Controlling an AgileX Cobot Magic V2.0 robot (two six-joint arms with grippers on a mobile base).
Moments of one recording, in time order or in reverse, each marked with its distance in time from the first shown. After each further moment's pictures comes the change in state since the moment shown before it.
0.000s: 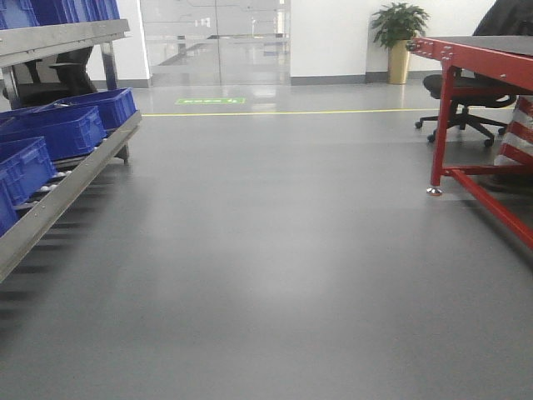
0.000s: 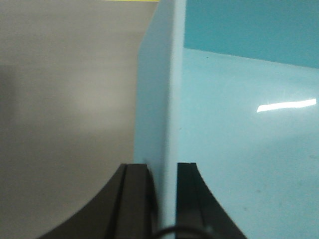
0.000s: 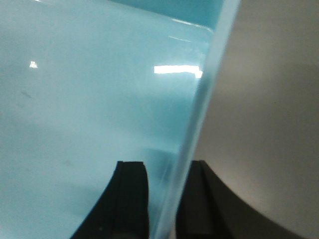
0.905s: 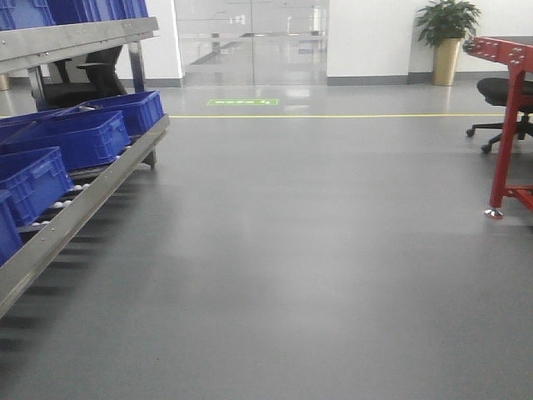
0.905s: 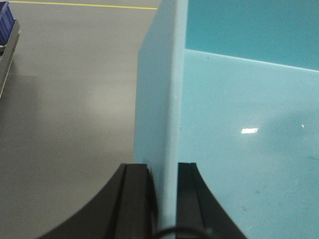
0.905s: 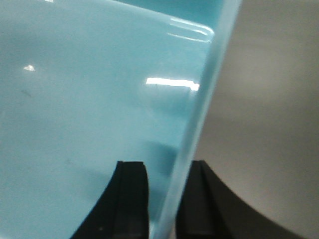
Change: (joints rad) left arm 0.000 0.000 0.000 0.000 -0.009 0.000; right arm 0.000 0.000 0.000 0.000 -0.002 0.000
